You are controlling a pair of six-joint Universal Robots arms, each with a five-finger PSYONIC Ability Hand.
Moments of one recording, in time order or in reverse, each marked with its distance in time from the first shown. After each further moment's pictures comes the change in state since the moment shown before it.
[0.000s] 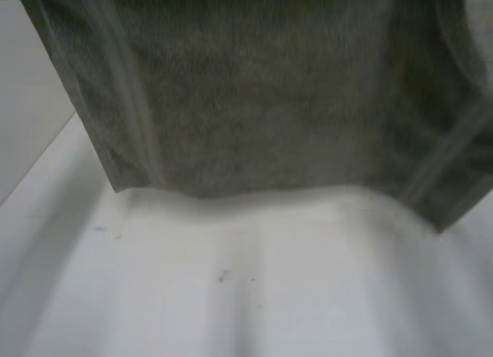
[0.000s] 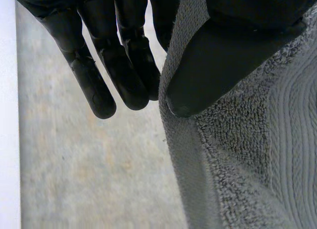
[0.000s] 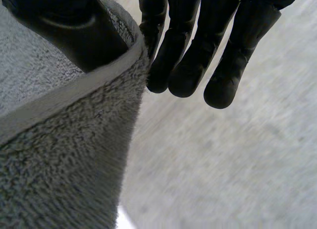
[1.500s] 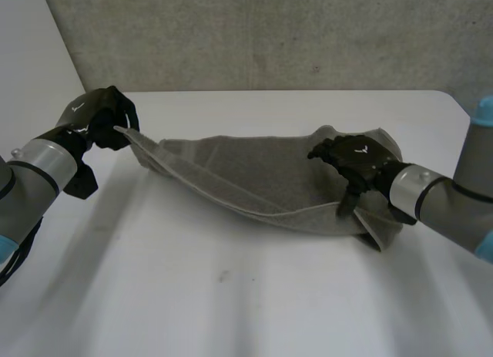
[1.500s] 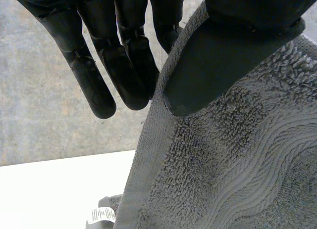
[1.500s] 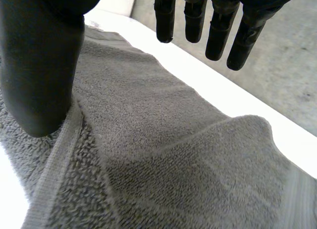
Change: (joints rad) left arm -0.102 -0.386 -0.270 0.271 0.016 0.044; right arm 0.025 0.259 0.847 -0.656 -0.079 0.051; left_hand 0.004 0.000 0.000 0.000 0.004; right_hand -1.093 -1.086 -1.086 -1.080 -1.104
